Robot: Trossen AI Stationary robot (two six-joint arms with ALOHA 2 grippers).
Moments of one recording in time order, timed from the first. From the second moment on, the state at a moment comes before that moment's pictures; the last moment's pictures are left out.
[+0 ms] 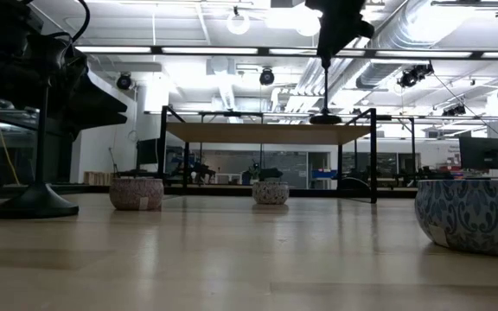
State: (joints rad) left arm 0.12 0.23 0.01 0.05 -0.19 -0.42; right arm -0.53 1.56 1.85 -1.17 0.23 0.23
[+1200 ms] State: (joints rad) left arm 0.12 0.23 0.01 0.05 -0.19 -0.42; right arm -0.55 1.57 1.74 -0.96 0.18 0.22
